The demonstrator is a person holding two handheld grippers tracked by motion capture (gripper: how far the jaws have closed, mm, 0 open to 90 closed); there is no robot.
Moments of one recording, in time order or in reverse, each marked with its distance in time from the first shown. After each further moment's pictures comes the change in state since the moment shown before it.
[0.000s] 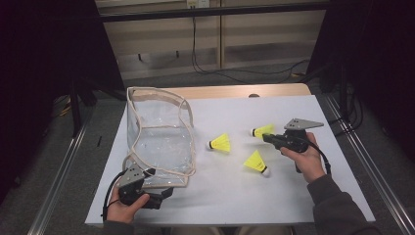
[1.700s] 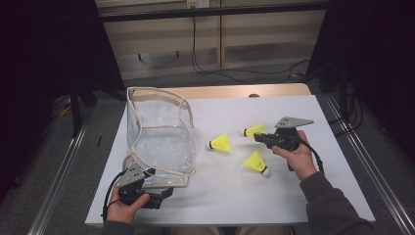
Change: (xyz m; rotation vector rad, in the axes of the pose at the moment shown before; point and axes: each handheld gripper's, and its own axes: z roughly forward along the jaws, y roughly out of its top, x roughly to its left) left arm 0.000 0.000 0.000 -0.002 -0.001 -0.002; right arm 0.013 0.010 0.017 0.010 0.050 -0.015
